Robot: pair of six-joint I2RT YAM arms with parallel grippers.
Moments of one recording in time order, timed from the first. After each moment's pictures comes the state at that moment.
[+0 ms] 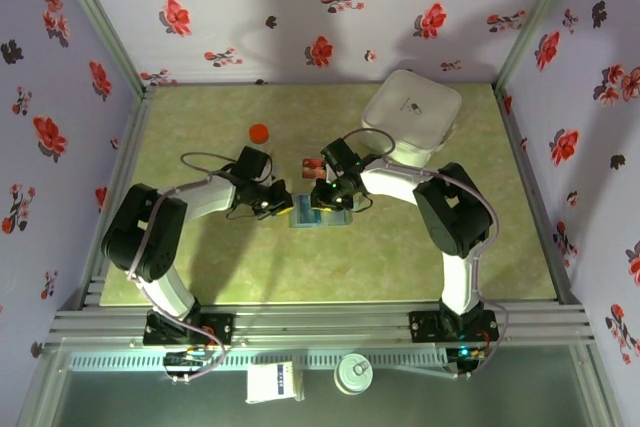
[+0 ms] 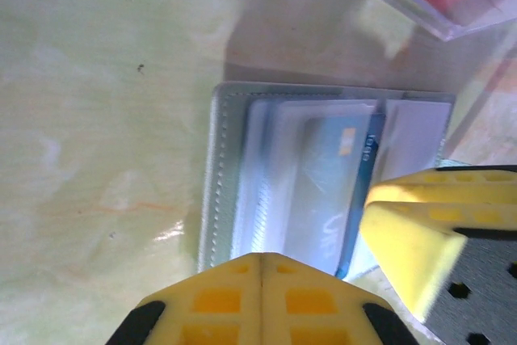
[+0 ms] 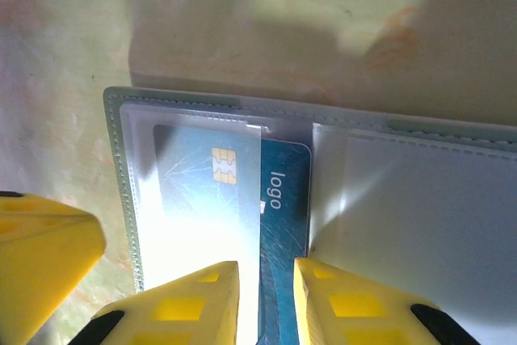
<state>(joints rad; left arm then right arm) -0.48 1.69 0.89 -0.27 0.45 -0.77 0.68 1.94 1.24 -0.44 -0.38 0.68</state>
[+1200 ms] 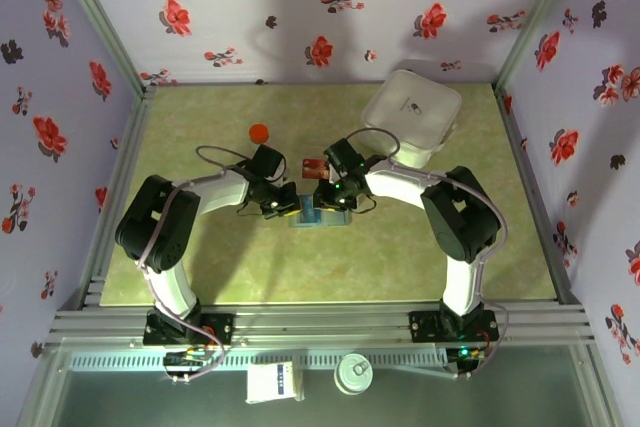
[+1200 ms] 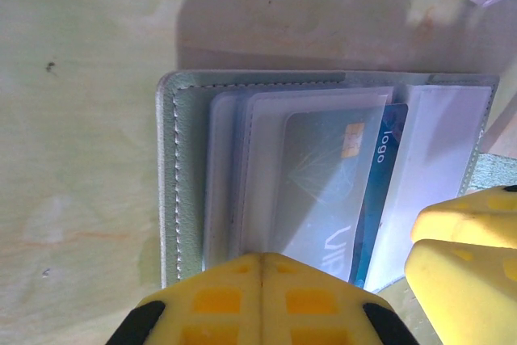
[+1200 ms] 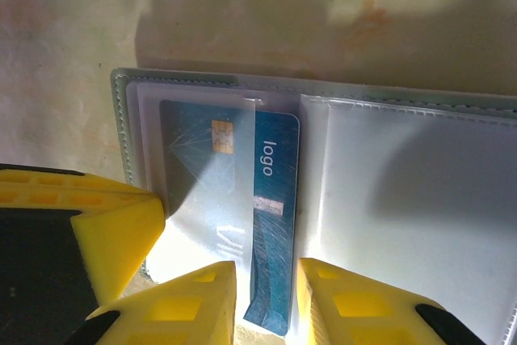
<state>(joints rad) -0.55 1.78 0.99 -0.35 0.40 -0.73 0.68 1.89 1.21 -0.45 -0.36 0.68</state>
